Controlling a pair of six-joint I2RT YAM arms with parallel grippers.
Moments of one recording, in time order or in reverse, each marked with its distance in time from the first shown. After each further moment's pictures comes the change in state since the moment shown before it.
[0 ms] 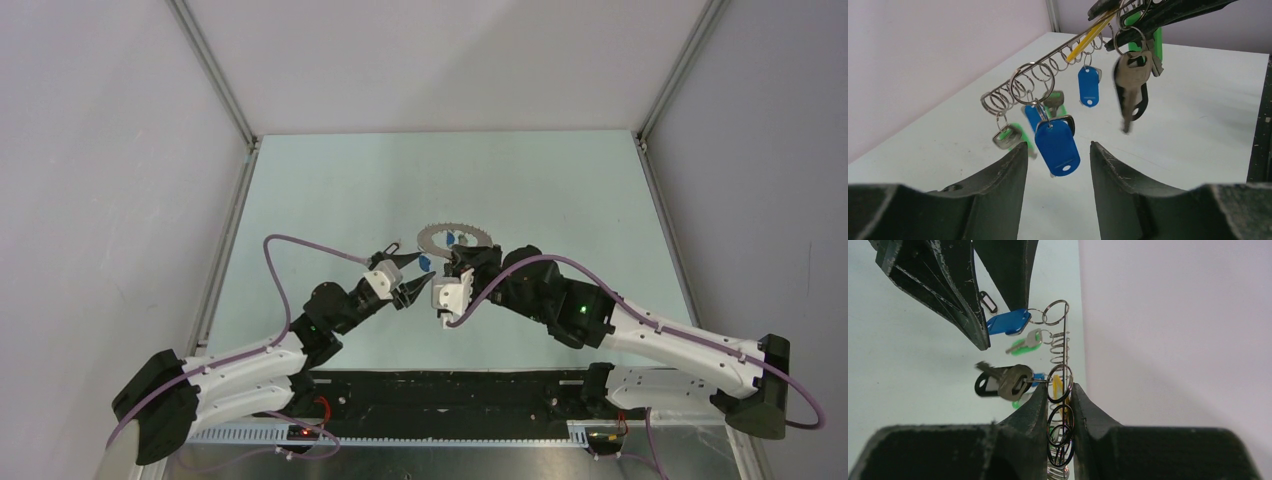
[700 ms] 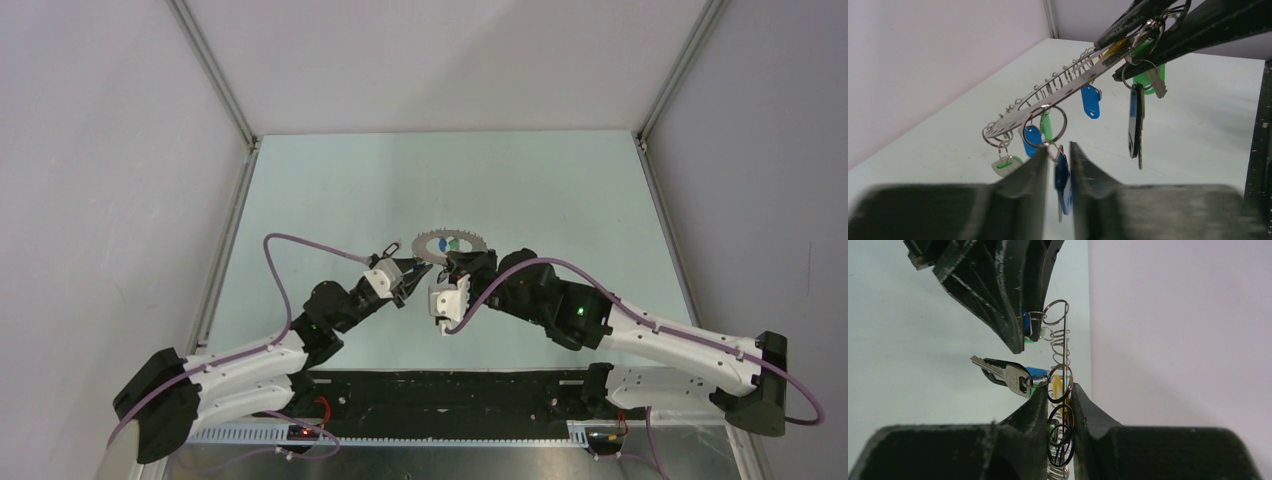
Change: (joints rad) left arm 0.004 0.006 0.006 0.020 0.012 0.001; right arm 0.023 0.010 0.000 -0.007 -0.025 0.000
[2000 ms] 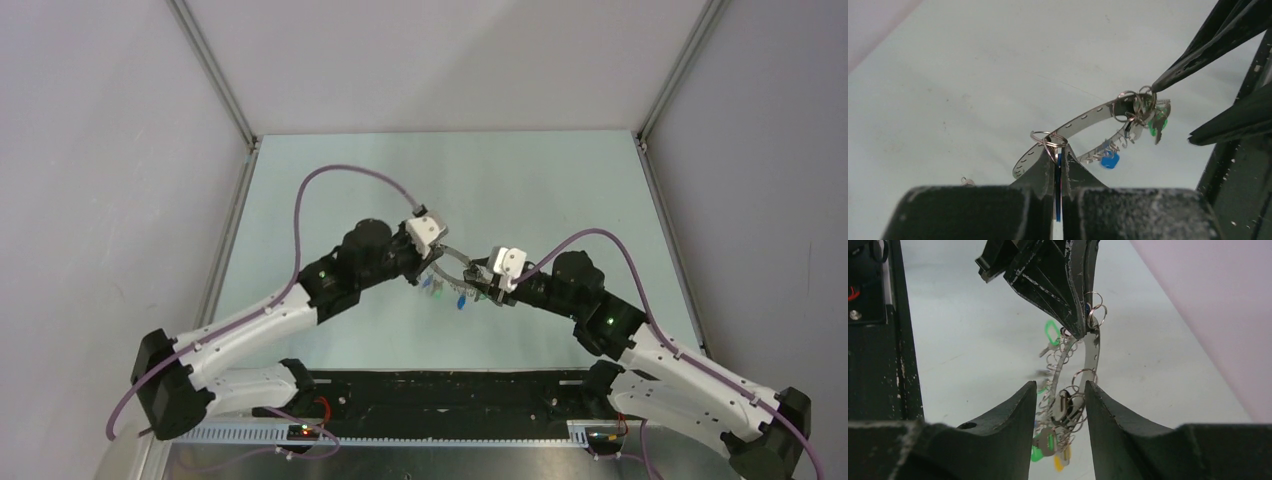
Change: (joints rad) left arm 0.000 0.152 0.521 -0.816 -0.006 -0.029; right arm -0.286 -0.246 -0.277 0.179 -0.409 0.615
